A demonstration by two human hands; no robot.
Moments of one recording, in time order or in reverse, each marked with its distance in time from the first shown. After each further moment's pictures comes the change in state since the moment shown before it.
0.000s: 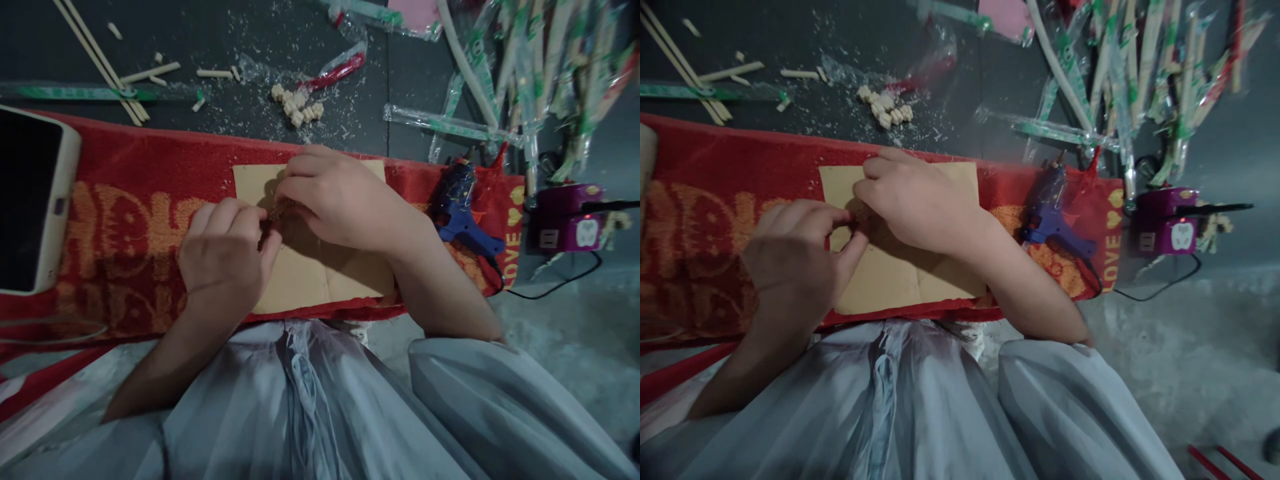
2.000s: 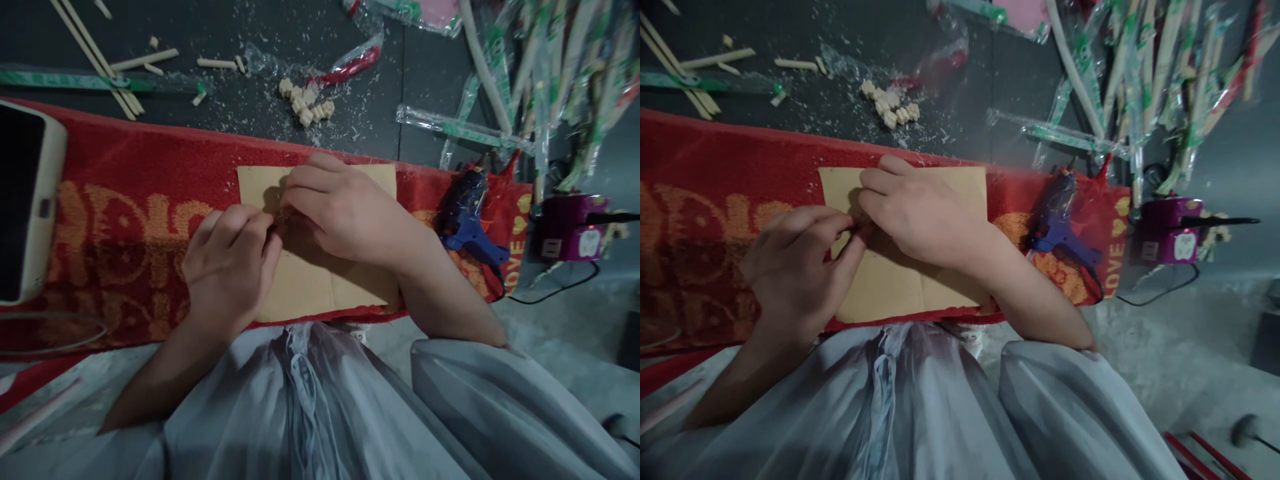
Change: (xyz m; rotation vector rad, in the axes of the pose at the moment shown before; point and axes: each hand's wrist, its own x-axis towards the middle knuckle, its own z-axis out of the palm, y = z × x) left_hand -0.007 -0.007 0.002 -0.140 -0.012 0.008; right_hand -0.003 -0.003 0.008 -0.330 0.010 -0.227
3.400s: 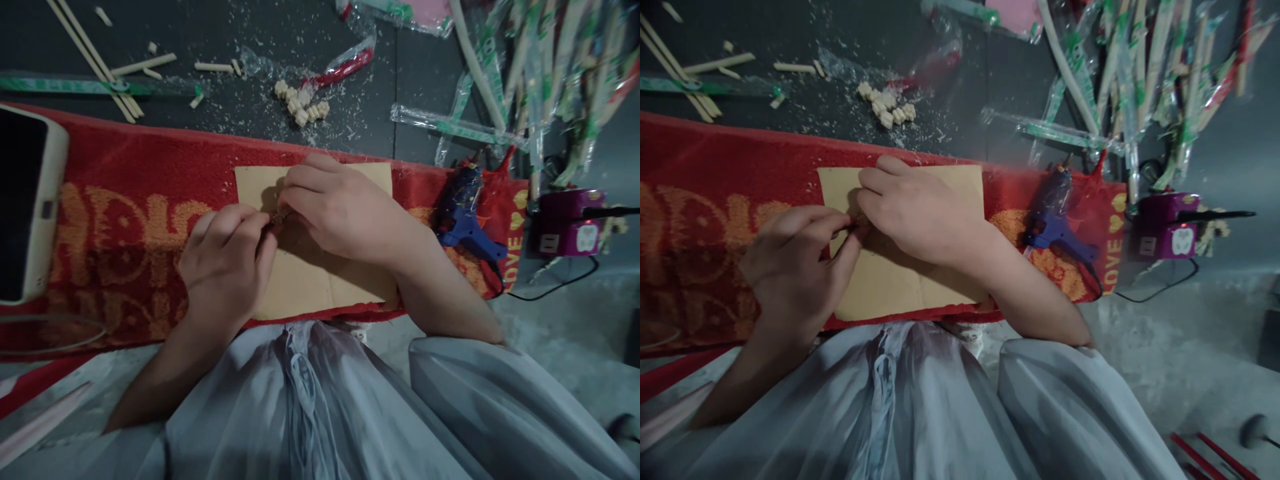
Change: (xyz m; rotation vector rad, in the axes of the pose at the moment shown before) left_hand 0.002 0.000 0.001 0.089 0.085 0.048; right_hand -0.001 -0.002 -0.003 0.064 -0.032 0.061
